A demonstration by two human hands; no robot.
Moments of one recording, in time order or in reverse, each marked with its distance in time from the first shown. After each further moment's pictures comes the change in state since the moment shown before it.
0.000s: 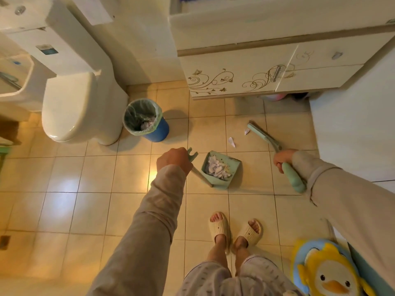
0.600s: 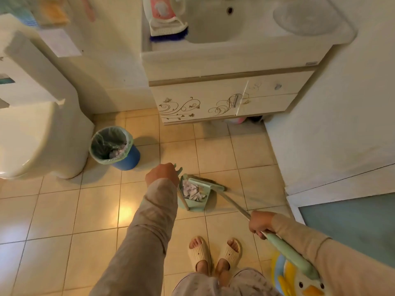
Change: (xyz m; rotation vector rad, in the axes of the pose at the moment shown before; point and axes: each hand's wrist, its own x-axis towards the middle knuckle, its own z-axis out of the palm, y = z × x) left_hand 0.002 0.017 0.003 -0.055 0.038 0.057; right_hand -0.055 0.087 0.085 -0.422 -0.133 -0.083
